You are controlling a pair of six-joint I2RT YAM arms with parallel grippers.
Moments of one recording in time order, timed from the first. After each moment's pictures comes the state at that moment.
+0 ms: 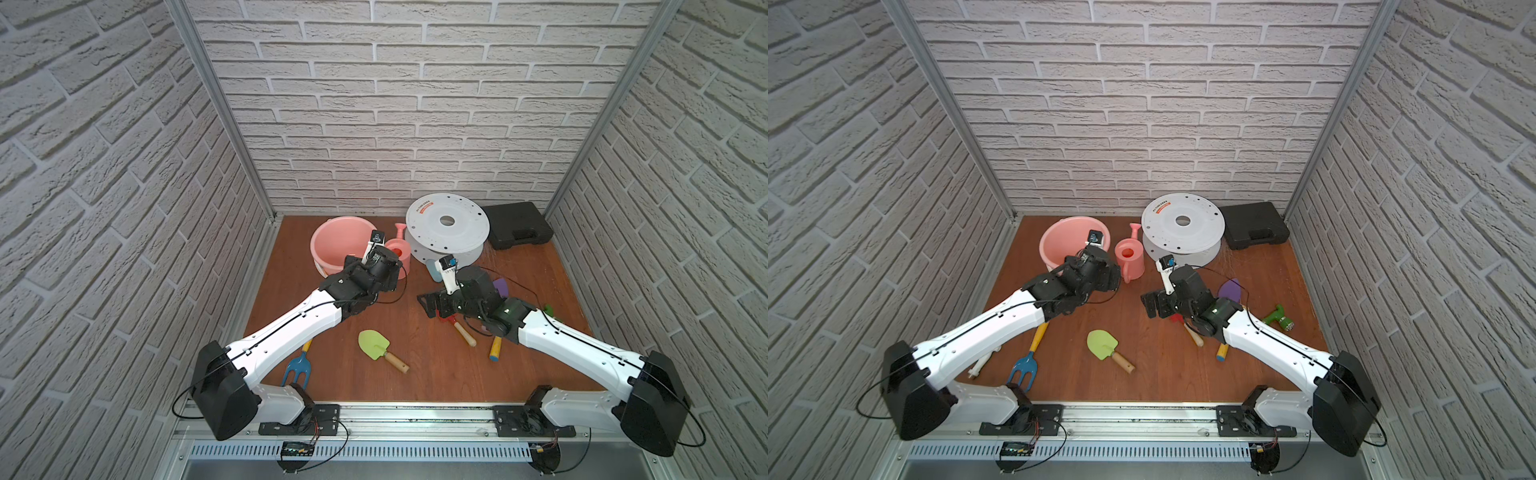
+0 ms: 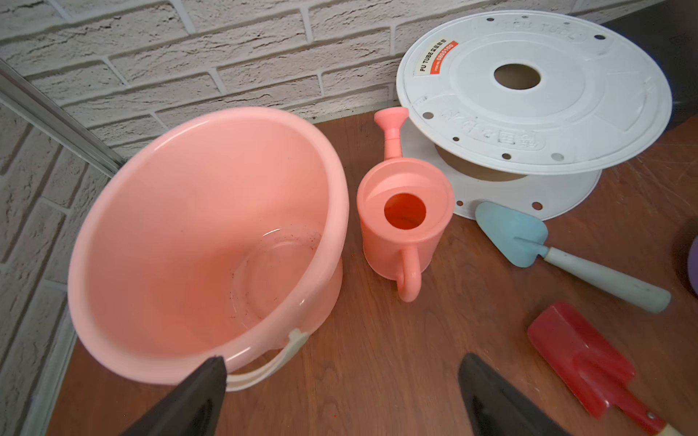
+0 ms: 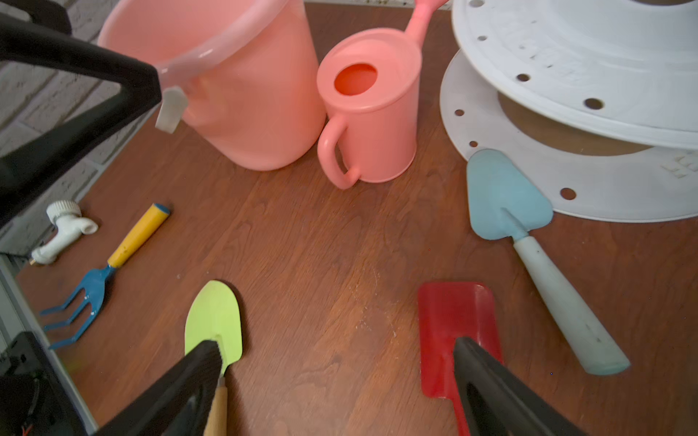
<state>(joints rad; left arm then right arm) -0.67 1.29 1.06 -0.52 -0.53 -0.35 0.71 1.27 0.88 -0.29 0.02 0.33</state>
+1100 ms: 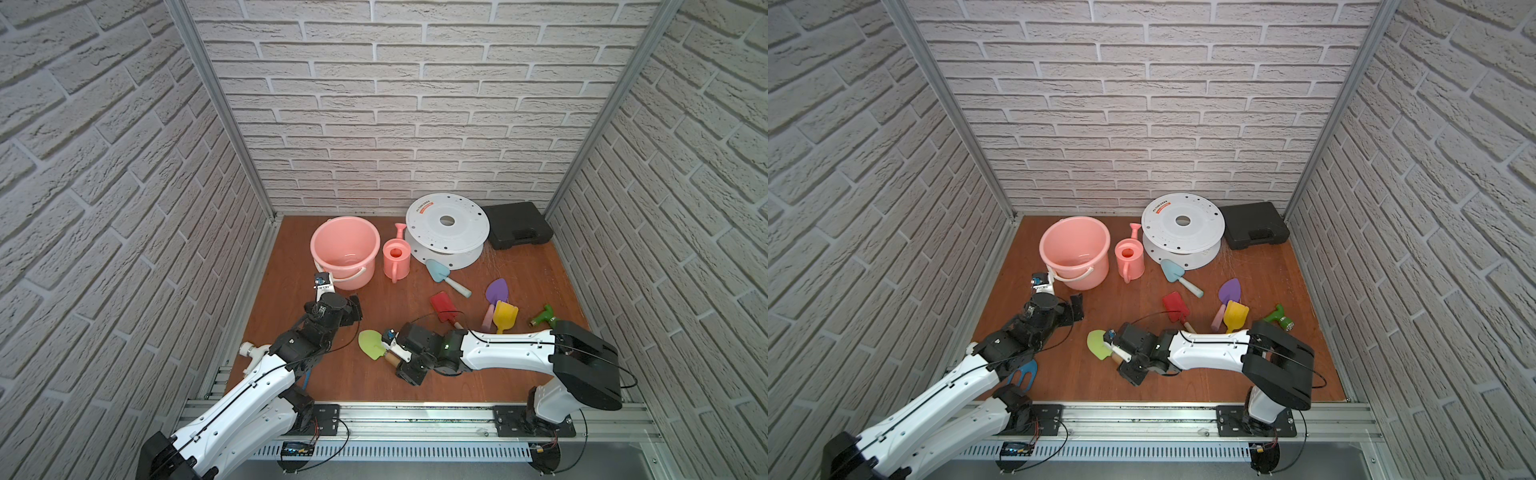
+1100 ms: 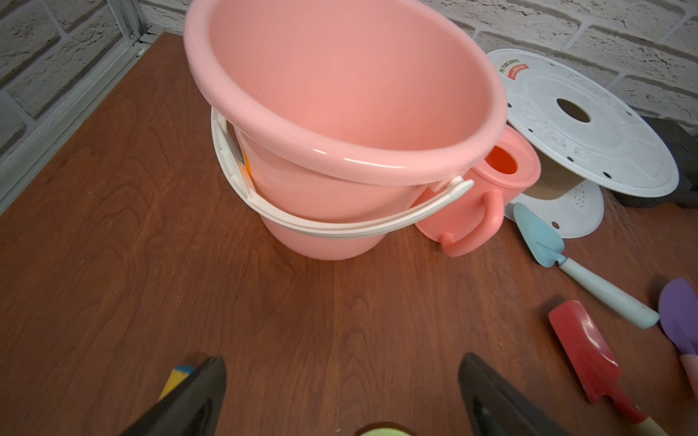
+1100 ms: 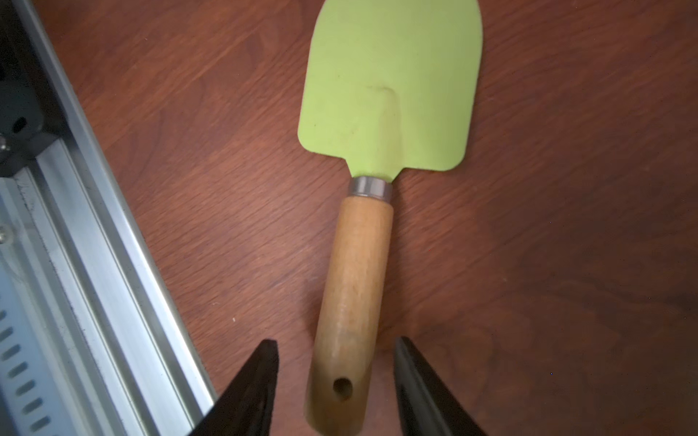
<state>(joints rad) -0.51 0.79 0.54 -0.38 -0.42 -0.56 1.11 1.64 0.88 -0.37 -0.06 0.22</state>
